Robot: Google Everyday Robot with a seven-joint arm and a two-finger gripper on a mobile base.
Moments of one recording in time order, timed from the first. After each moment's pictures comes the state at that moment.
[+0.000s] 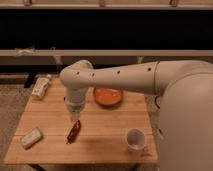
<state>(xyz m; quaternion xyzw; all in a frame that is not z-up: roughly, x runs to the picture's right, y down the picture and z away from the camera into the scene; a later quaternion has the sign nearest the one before) -0.153 0.140 0.675 -0.39 -0.16 -0.10 0.90</state>
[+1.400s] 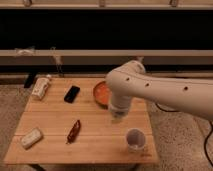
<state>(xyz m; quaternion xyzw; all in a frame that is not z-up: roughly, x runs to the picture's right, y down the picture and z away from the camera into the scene) 0.058 0.144 0.623 -0.35 -0.04 0.04 0.93</state>
